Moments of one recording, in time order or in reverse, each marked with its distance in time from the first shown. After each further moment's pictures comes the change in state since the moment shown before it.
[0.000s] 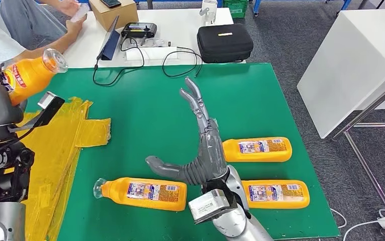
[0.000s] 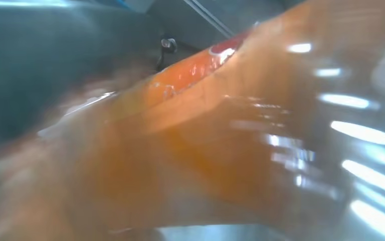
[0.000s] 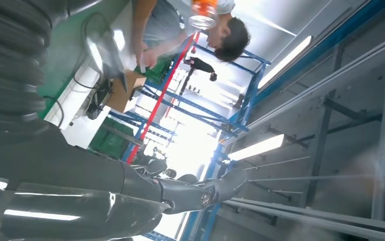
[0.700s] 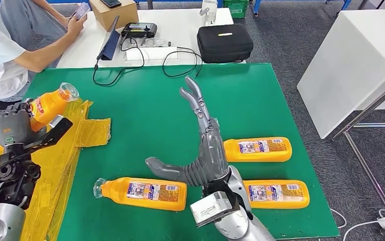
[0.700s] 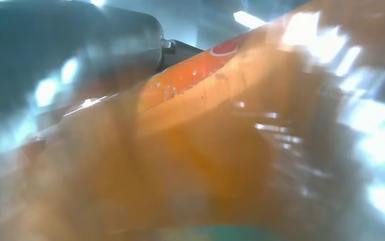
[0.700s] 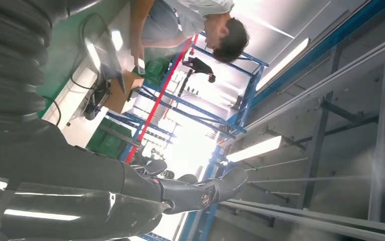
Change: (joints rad) left arm -0.029 0.048 -0.023 0.383 0.206 -0.037 -0.115; right arm -0.009 -0.015 0.012 -0.026 -0.004 0.003 0.028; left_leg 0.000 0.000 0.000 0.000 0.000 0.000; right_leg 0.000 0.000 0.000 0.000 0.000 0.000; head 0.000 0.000
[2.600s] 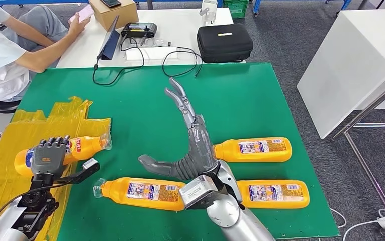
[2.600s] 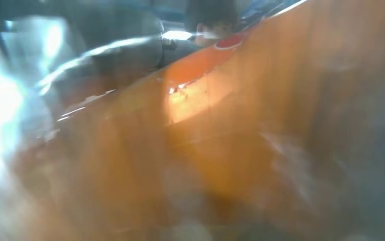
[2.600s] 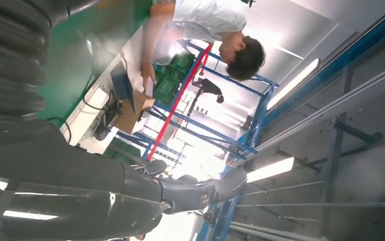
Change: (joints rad) left arm 0.163 0.052 -0.315 0.066 -0.223 0.039 0.205; right arm -0.049 0.021 0.003 0.135 -0.054 0.041 -0.029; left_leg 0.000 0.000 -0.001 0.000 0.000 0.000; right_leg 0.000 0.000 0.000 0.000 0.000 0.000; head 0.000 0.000
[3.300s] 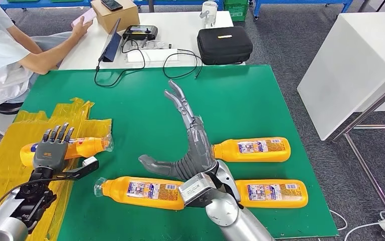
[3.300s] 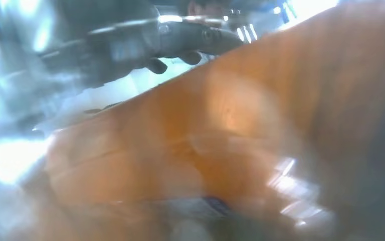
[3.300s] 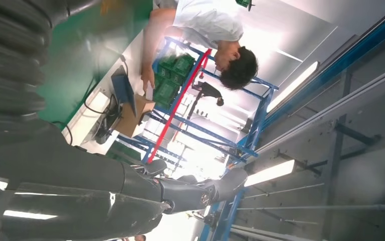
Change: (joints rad) left arm -0.103 0.018 0.011 0.174 0.009 -0.147 -0.101; right arm -0.004 0.002 0.001 0.028 -0.019 0.004 -0.009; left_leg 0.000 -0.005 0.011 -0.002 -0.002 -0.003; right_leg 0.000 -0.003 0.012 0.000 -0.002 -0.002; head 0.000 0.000
